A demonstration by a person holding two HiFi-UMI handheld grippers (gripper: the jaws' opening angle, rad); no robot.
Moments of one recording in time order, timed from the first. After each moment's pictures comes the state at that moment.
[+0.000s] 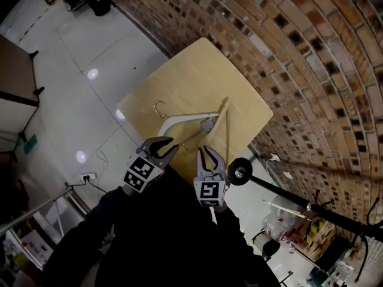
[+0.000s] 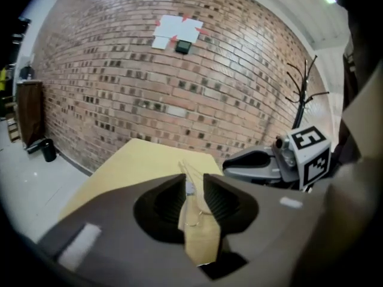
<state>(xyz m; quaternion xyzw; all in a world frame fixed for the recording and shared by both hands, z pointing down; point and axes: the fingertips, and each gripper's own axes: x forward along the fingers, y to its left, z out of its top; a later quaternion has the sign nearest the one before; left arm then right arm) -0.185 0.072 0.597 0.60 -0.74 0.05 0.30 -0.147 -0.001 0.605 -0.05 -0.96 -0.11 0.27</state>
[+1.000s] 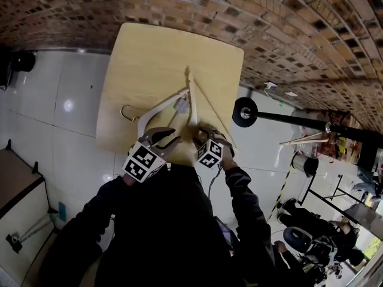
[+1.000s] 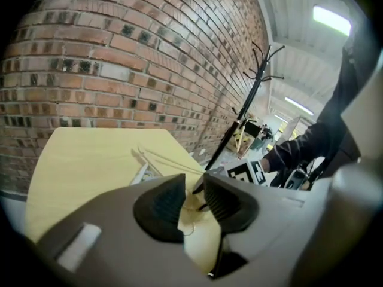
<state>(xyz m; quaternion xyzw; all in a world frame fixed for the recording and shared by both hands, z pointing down) -0.184 -0.009 0.654 0.79 -0.49 0.14 0.34 -0.098 -0.030 0.826 -0.09 -0.81 -0.08 0.57</state>
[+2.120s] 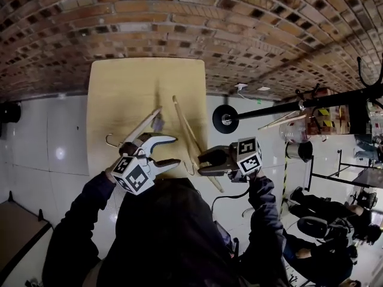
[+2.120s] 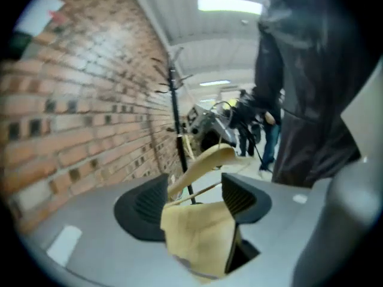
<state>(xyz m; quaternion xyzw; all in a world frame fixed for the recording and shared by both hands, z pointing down) -0.123 -0.027 0.563 0.94 -0.26 0.22 -0.04 -0.065 -0.016 0.555 -0.26 -0.85 0.40 0.25</state>
